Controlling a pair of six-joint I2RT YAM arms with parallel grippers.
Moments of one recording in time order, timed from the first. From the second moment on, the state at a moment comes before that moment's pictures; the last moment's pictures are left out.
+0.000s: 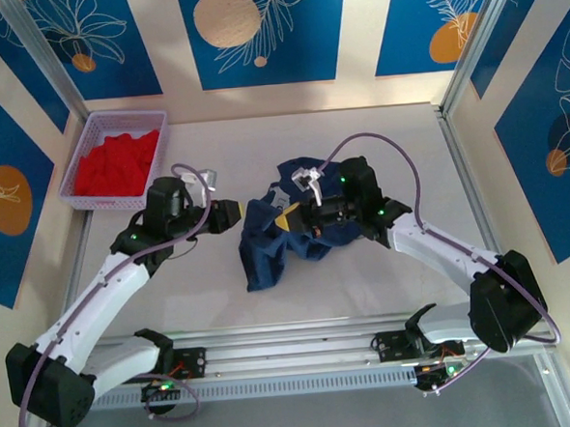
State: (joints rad) left arm -0.44 1.04 0.90 -0.39 0.42 -0.49; right arm 0.55 1.30 0.87 0.03 -0.94 0.34
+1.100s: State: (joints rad) left arm -0.49 1.16 0.87 -0.36 0.50 -0.41; right arm 0.53 1.30 0.87 0.02 -0.90 0.36
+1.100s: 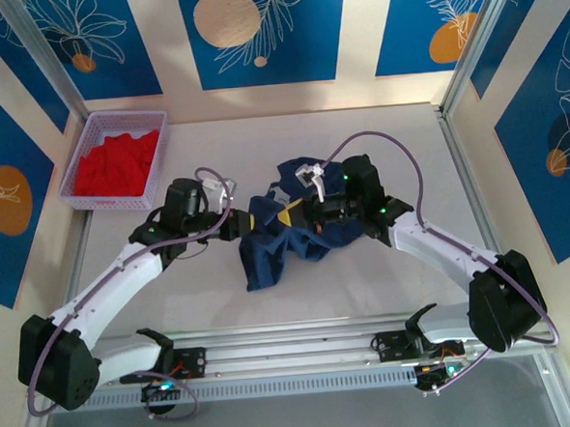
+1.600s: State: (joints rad) left arm -0.49 1.11 0.88 -0.34 0.55 -0.44; right arm 0.53 1.30 0.89 -0.11 -0.76 0.32
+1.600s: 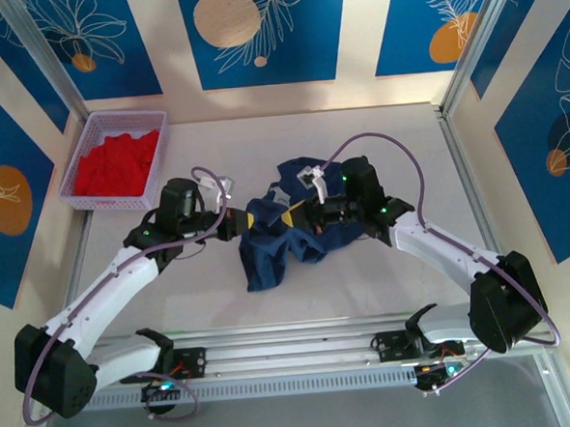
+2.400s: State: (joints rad) left arm -0.49 1.02 0.88 -0.20 0.61 -0.60; right arm 0.71 1.19 0.93 -0.27 -0.42 0.09
